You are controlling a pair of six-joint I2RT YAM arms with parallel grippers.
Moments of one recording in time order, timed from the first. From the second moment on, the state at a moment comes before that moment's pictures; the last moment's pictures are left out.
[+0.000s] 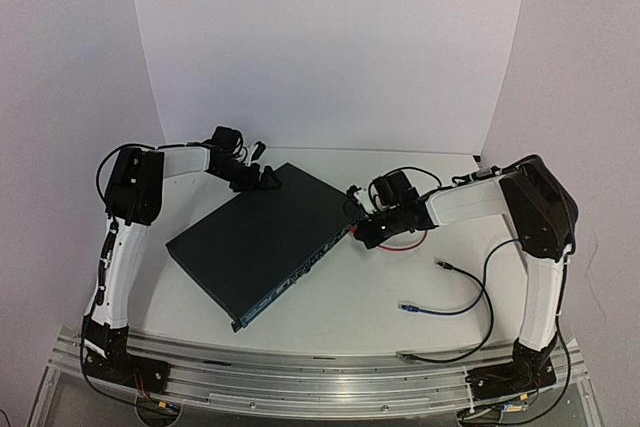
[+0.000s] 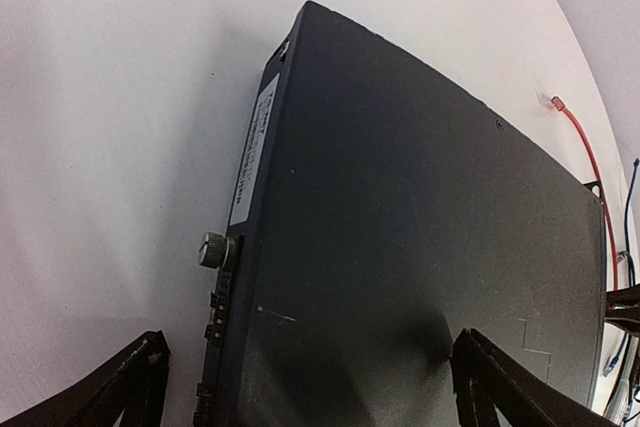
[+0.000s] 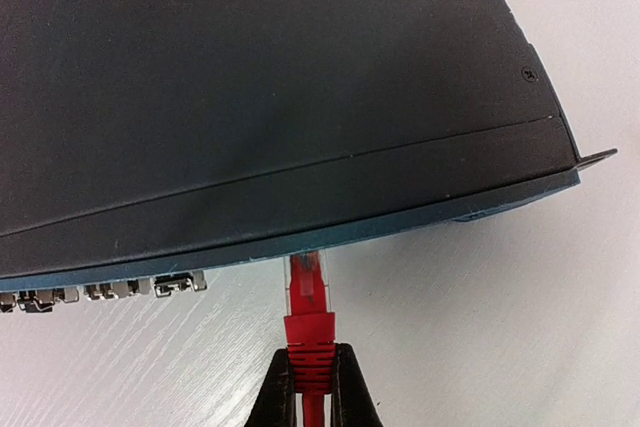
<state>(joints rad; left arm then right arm) -0.31 2.48 1.99 -0.39 0.56 -0.12 0.63 2.02 1.22 -0.08 -0.12 -0.01</state>
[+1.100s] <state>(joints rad) -0.27 2.51 2.03 -0.45 0.70 0.02 0.63 2.07 1.29 -0.14 -0.13 0.01</state>
